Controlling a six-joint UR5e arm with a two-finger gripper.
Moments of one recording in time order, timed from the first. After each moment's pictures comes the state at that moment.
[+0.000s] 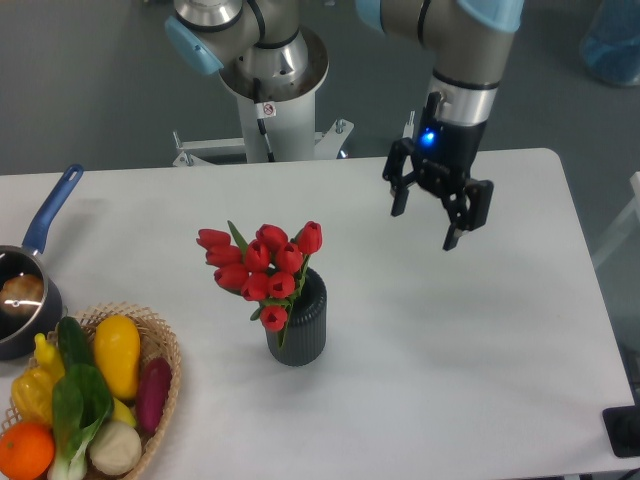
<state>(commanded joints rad) 2.78 -1.67 -1.84 -1.02 1.06 1.59</state>
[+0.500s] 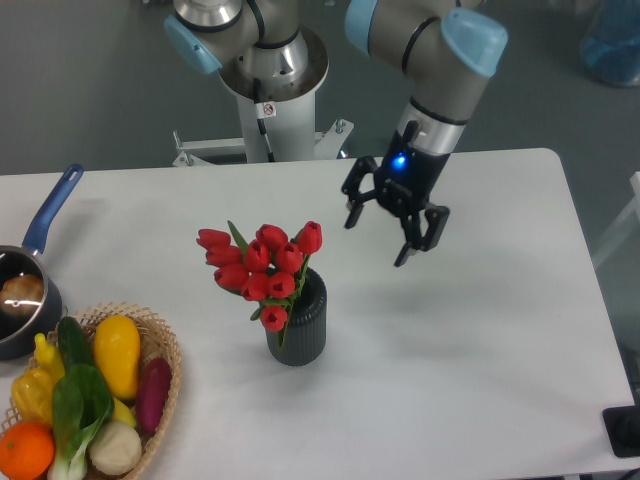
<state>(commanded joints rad) 2.75 -1.70 -1.88 -1.07 0.86 1.43</state>
